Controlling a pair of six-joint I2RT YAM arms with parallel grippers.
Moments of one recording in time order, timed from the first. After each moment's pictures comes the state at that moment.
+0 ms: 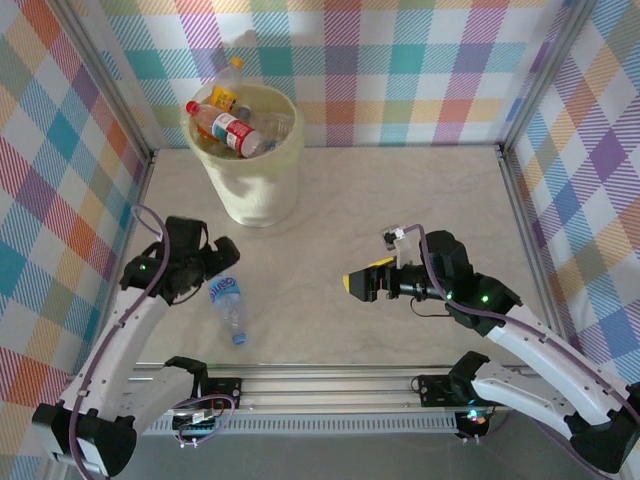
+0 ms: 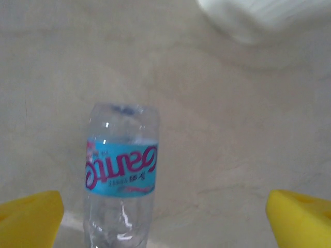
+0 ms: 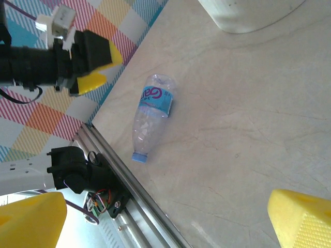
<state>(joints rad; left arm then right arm) -0.27 0.92 0.88 -0.97 -0.09 -0.77 0.75 0.84 0.82 -0.46 -0.39 0.54</state>
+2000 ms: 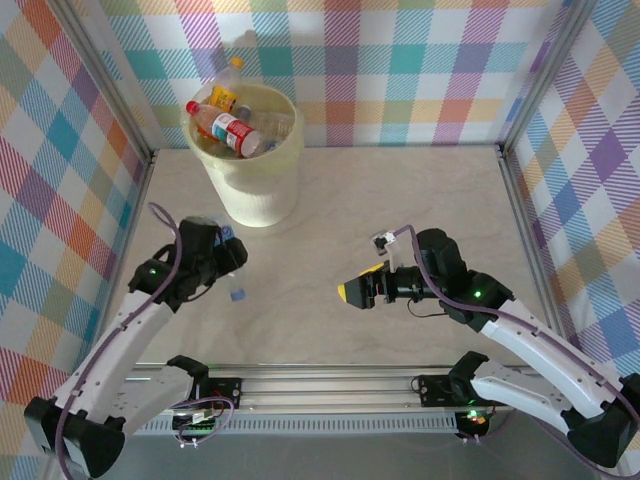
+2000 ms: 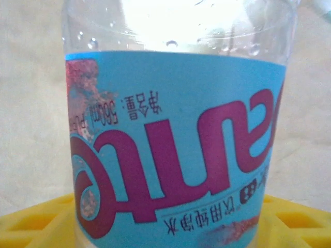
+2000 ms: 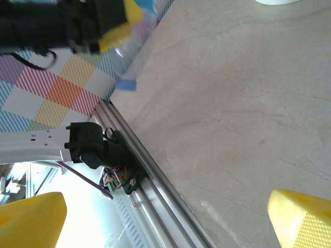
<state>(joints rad) -0.37 0.94 1.02 -0.88 -0.15 -0.71 0.75 0.87 0.82 -0.46 -0.51 0.51</state>
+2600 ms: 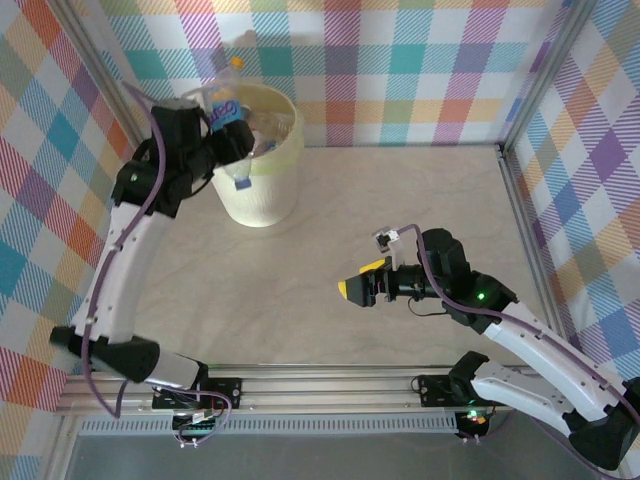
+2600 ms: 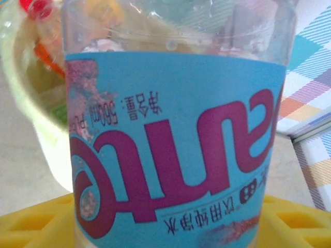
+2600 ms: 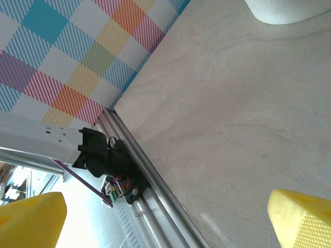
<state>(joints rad) -0.30 1.48 1.92 -0.85 -0.06 -0.50 0.75 0.85 0.82 -0.42 -0.50 0.51</state>
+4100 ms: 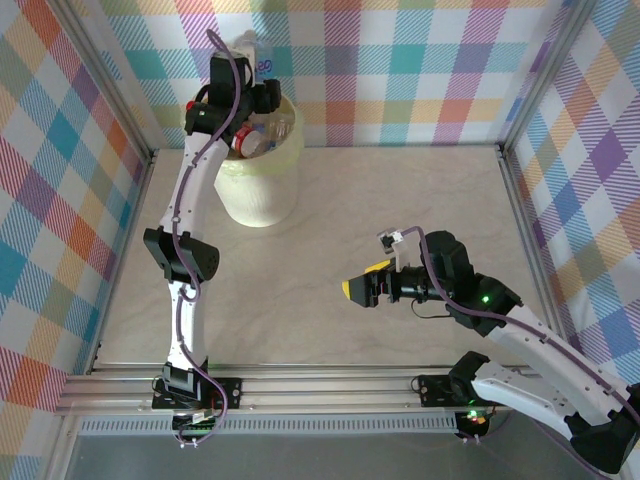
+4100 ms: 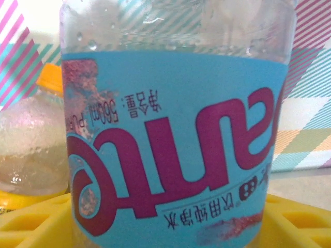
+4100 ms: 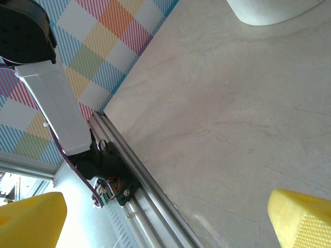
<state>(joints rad) -0.25 2.23 2.65 -0.80 -0.09 -0.14 0.75 0.82 0.82 -0.47 -0.45 0.51</state>
